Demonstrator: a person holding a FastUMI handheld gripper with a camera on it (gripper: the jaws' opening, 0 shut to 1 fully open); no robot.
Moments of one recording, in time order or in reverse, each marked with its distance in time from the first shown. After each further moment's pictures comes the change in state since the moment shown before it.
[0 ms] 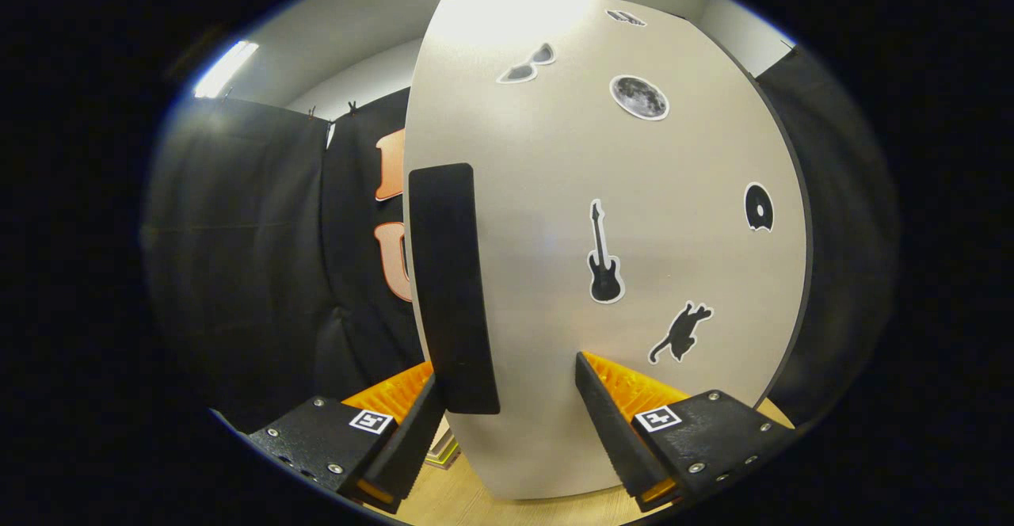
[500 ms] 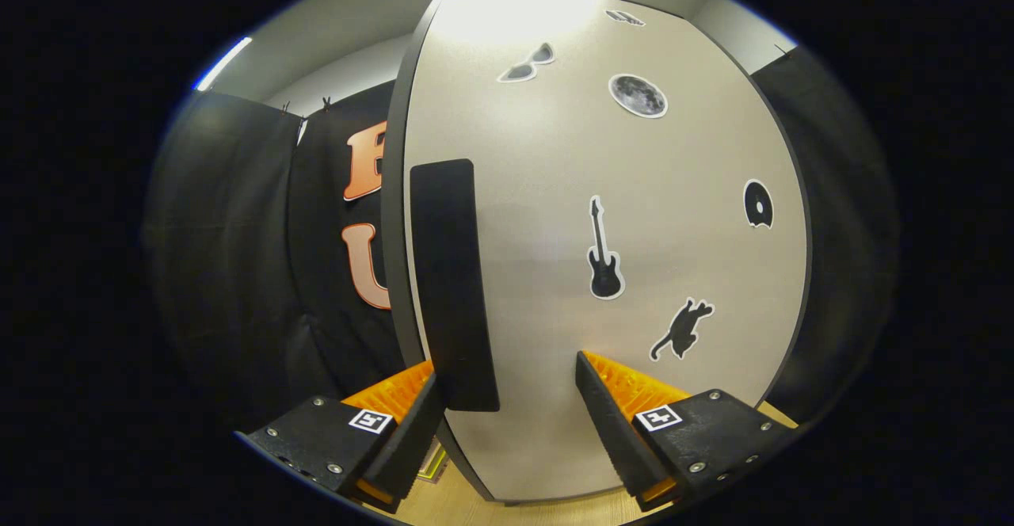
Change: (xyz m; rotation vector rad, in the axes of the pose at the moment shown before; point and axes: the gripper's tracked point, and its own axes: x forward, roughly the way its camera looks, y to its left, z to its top) arm 0.006 0.001 -0.003 -0.004 -0.013 -0.107
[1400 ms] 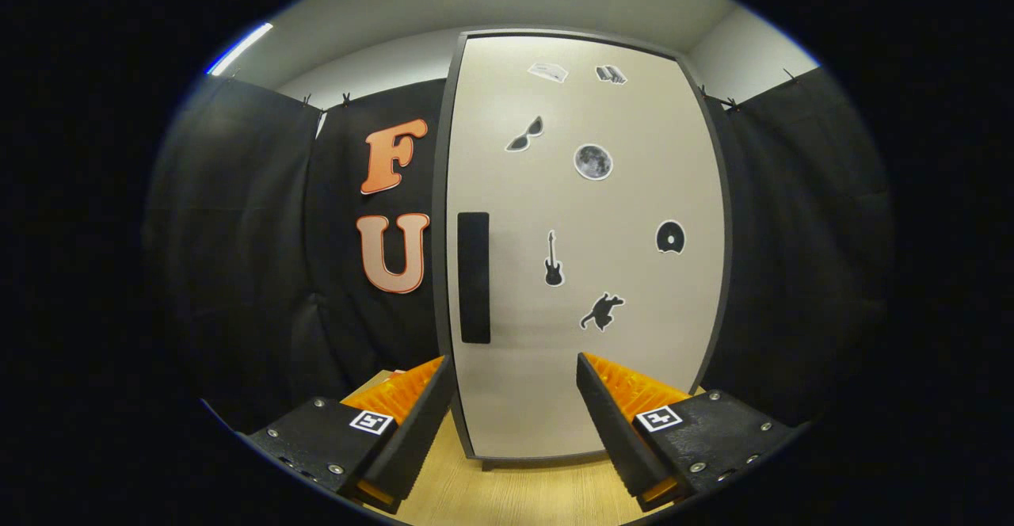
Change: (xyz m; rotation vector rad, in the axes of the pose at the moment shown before) arm -0.142 -0.024 0.019 -0.077 0.020 -0.022
